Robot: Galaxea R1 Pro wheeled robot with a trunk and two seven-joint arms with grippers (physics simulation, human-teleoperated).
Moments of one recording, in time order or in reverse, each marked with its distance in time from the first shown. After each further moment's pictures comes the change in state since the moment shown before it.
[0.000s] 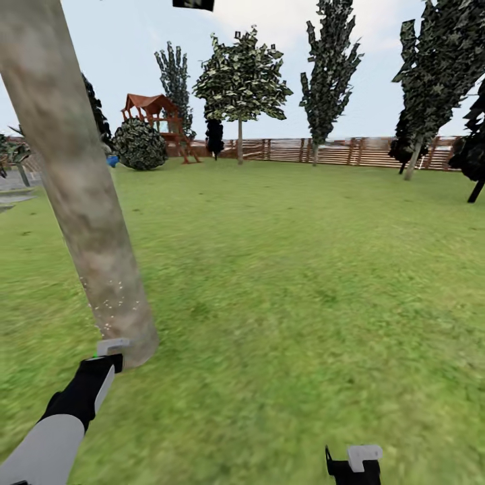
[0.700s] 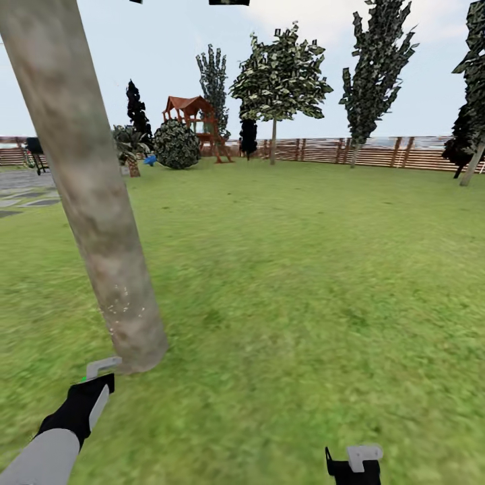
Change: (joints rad) left arm 0.027 0.004 0.107 0.130 0.034 -0.122 0.063; right arm 0.000 0.000 0.000 0.000 0.000 0.000 0.000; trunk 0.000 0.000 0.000
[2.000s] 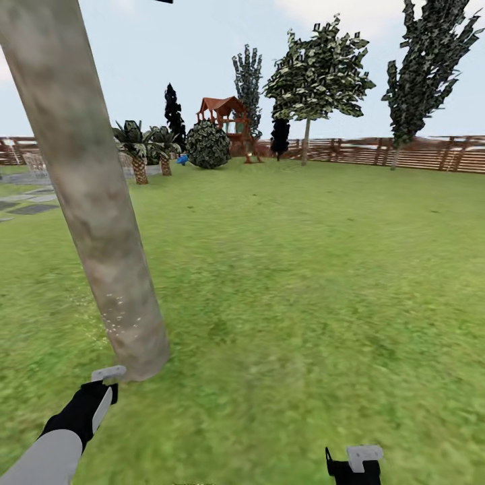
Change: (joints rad) left arm 0.001 -0.009 -0.011 0.020 -0.026 0.130 -0.012; right arm 0.000 0.000 0.000 0.002 0.000 0.000 0.000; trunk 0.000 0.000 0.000
